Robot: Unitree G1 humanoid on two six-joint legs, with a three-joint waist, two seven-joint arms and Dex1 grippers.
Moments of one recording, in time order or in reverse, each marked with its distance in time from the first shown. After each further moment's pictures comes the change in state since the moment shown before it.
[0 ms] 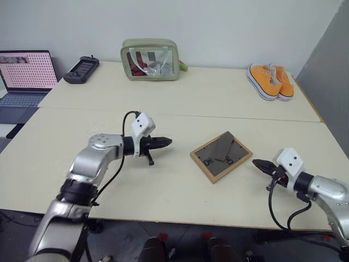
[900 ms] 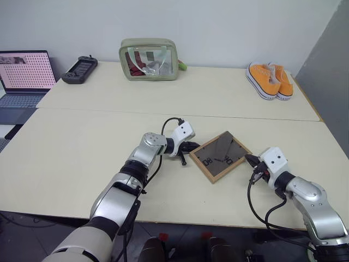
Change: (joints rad) left arm -0.258 -0.367 -0.097 0.629 0.310 -0.363 0.028; right arm -0.051 0.139 0.065 -0.007 -0.116 0.034 -0.208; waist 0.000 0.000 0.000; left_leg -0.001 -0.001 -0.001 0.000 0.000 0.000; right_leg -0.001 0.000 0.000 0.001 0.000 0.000
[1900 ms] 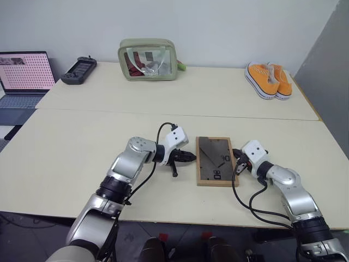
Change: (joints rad) left arm 0.267 0.209 -0.005 -0.836 -0.097 0.577 -0.142; right arm -0.256 0.081 0.142 0.330 -0.086 -0.149 0.040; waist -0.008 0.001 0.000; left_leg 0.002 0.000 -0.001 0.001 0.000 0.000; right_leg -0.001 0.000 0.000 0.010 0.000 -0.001
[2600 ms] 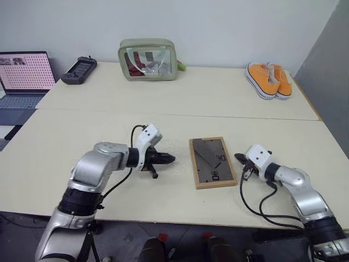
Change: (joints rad) left arm 0.100 0.176 0.238 -0.249 -0.303 0.595 0.107; right arm 0.082 -0.160 -0.003 -0.018 -0.004 -0.086 0.128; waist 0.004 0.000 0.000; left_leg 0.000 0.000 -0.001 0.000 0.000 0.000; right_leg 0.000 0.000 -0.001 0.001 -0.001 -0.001
